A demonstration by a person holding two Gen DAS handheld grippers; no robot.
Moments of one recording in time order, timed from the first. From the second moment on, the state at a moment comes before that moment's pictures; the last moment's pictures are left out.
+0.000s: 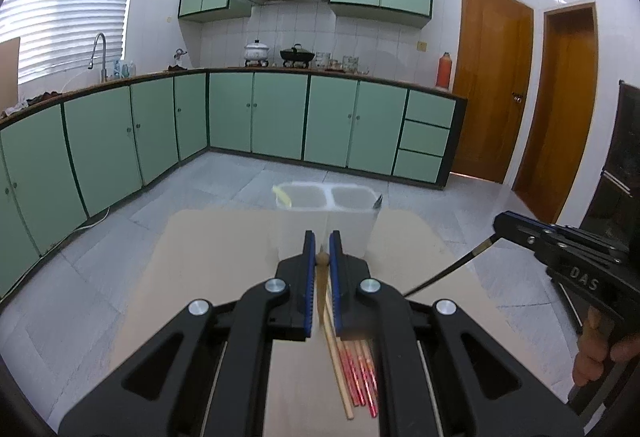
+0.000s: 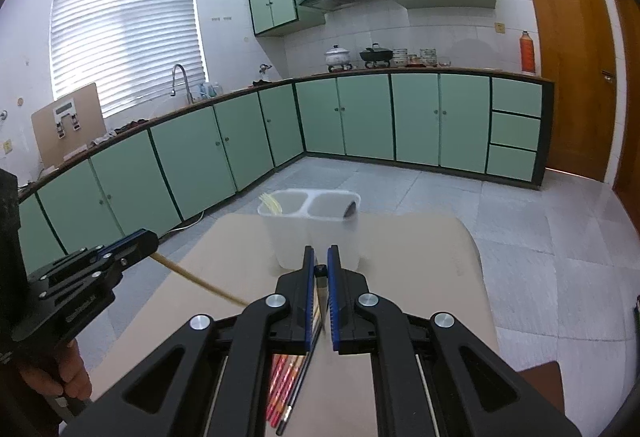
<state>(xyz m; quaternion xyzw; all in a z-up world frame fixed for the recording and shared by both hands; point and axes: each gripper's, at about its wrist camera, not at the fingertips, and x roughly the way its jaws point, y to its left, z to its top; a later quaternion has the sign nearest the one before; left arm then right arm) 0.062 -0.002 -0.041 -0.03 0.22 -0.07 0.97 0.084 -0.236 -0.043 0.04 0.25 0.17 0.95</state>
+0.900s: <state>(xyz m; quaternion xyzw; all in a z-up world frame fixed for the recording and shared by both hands) 0.106 0.004 0.058 -0.05 0.14 -0.10 0.98 0.158 -0.238 0.061 0.04 0.18 0.22 0.96</state>
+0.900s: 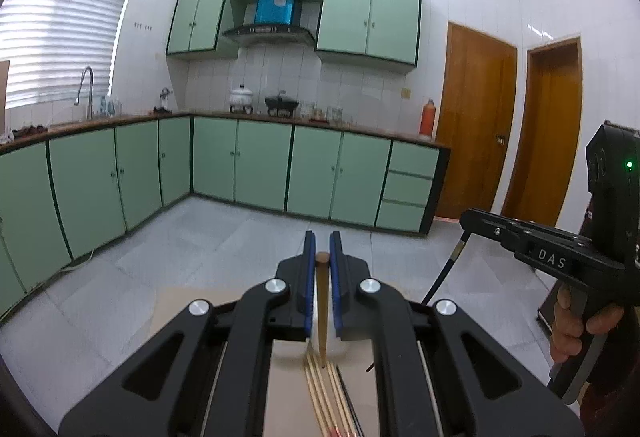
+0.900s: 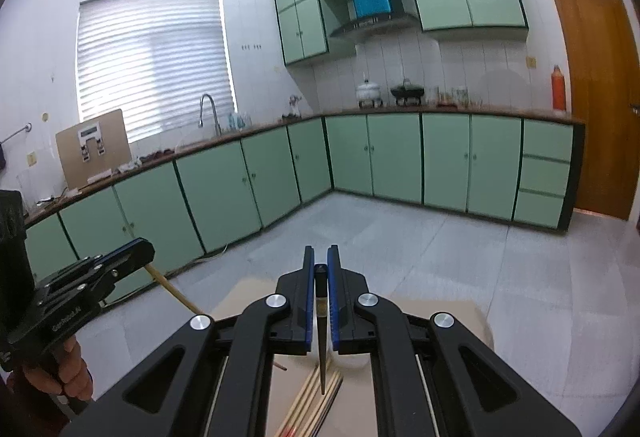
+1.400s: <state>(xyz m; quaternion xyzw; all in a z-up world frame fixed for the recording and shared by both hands) 0.221 -0.012 0.060 -0.03 0.13 -0.06 0.99 0.263 -0.222 0.065 0.03 0.16 0.19 0.97</state>
